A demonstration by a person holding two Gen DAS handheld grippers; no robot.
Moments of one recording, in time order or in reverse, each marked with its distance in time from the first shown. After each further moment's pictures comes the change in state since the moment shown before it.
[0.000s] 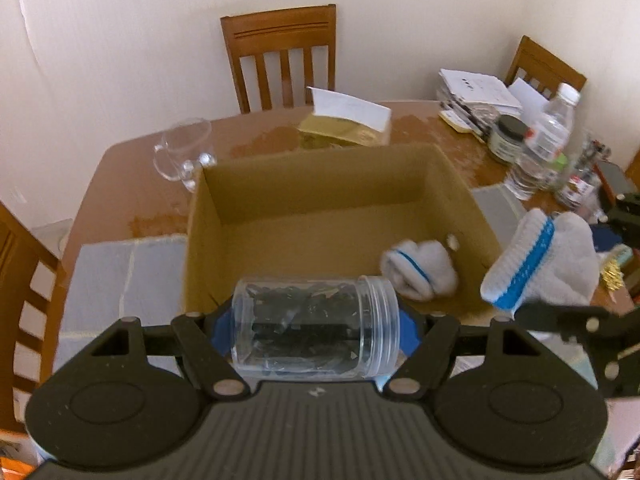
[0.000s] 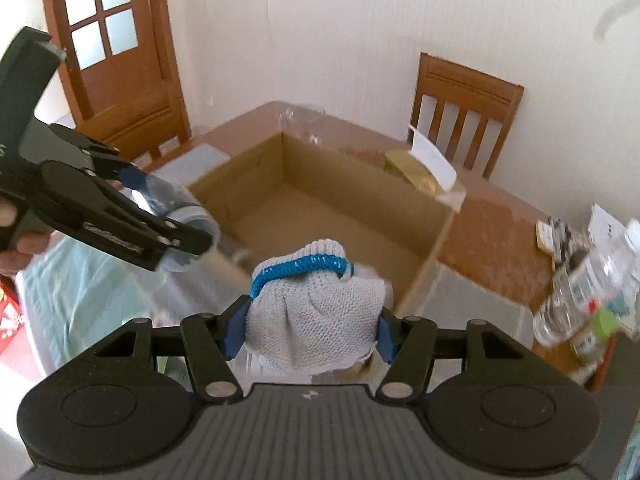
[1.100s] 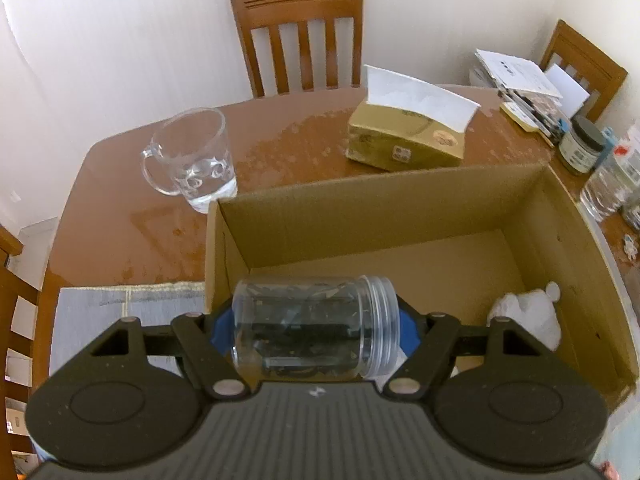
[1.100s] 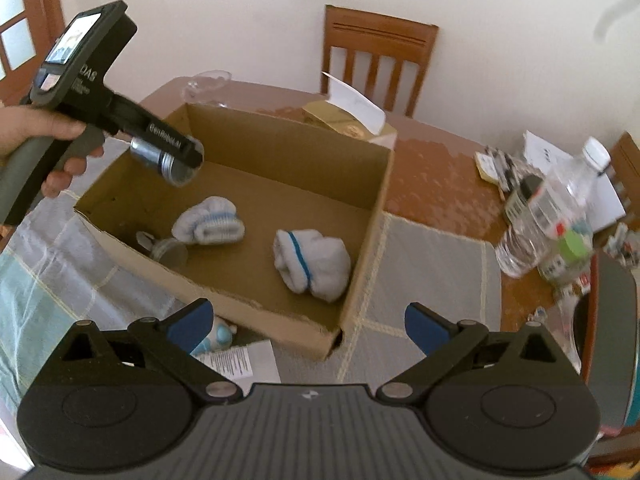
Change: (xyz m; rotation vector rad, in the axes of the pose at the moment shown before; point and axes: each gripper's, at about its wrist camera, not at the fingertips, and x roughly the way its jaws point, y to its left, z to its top) left arm 0.119 0.055 0.057 -0.003 0.073 0.017; right arm 0.027 0.000 -0.023 0.213 0.109 -0.243
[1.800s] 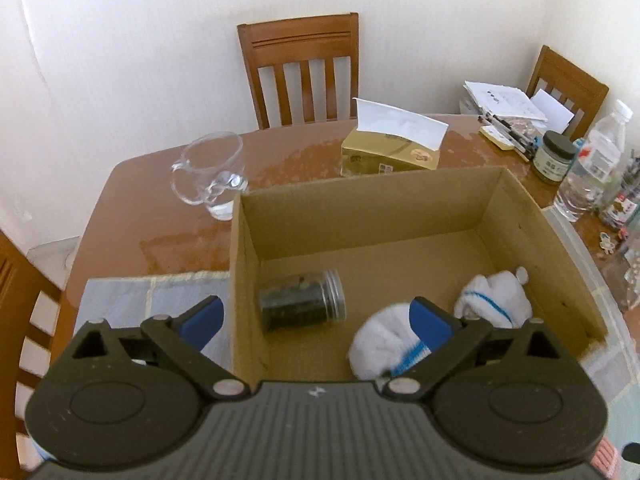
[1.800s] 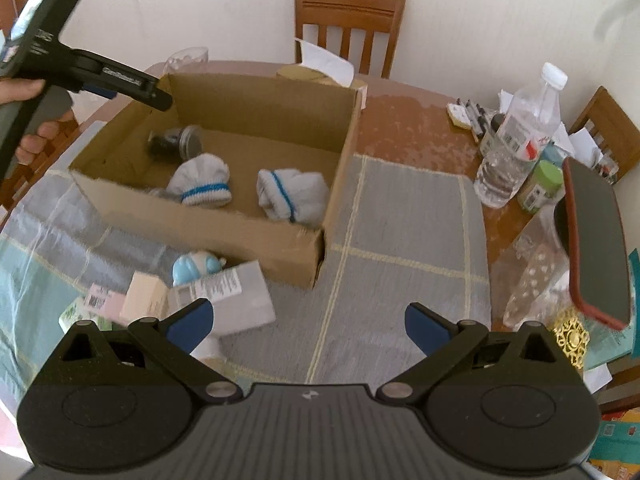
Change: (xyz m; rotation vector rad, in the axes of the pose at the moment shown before) left arm -0.069 -0.003 -0.052 -0.001 -0.129 0.007; right arm -0.014 -0.006 -0.061 0.056 0.039 -0.010
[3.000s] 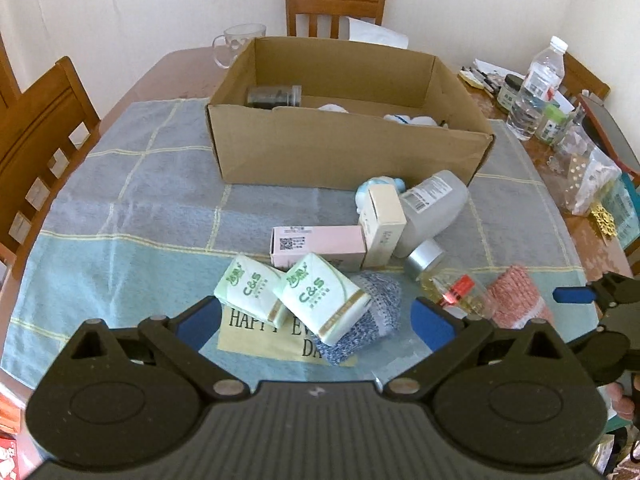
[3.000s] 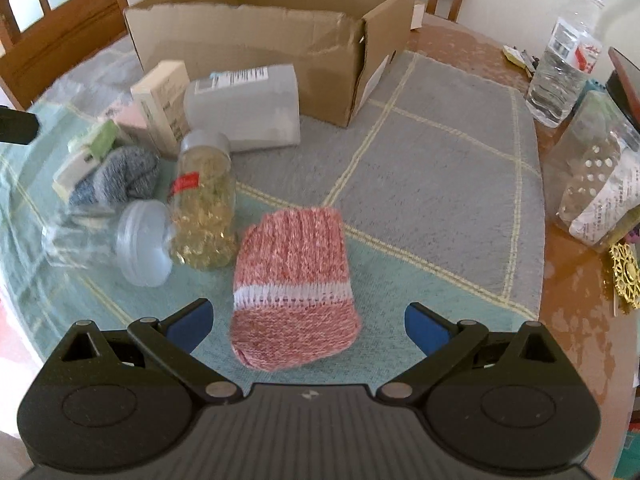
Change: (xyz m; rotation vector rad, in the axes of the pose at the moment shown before) left arm -0.115 -0.091 -0.190 -0.201 0.075 0.044; right arm 0.042 -0.014 -0.124 -0.173 0.075 0.121
